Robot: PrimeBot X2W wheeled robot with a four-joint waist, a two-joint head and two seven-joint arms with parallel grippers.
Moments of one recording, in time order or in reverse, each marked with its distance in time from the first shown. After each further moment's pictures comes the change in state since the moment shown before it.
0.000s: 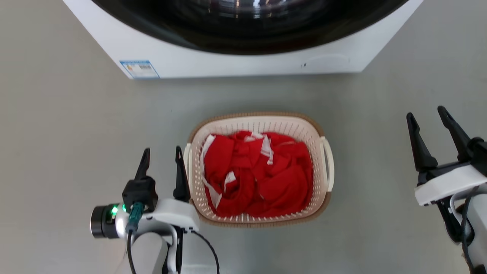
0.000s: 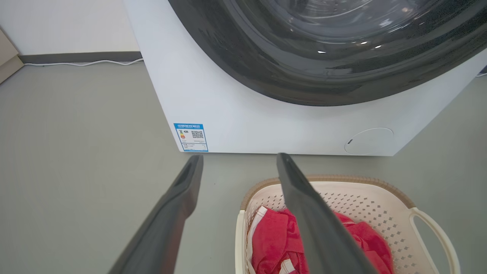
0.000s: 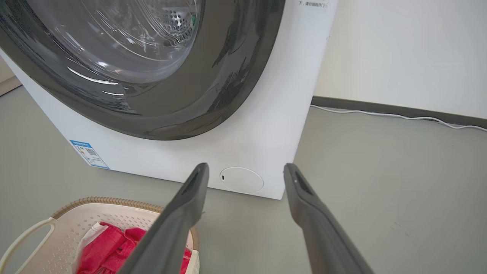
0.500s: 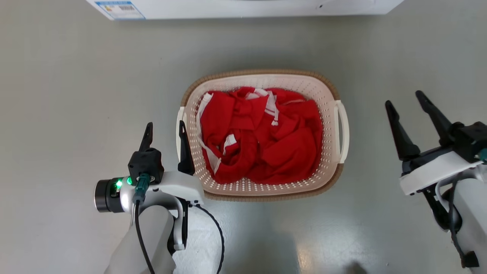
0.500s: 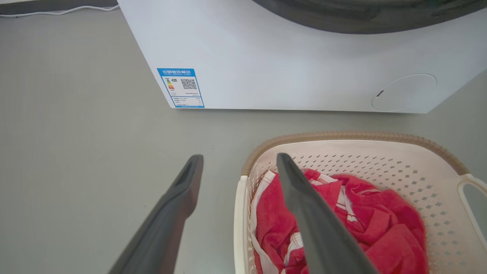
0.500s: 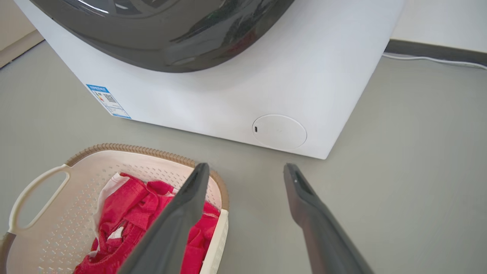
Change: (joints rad) left arm -0.162 -0.003 -0.067 0.095 -0.057 0.057 0.000; right arm -0.105 -0.026 0.150 -0.007 0.052 0.000 -0.001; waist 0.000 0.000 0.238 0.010
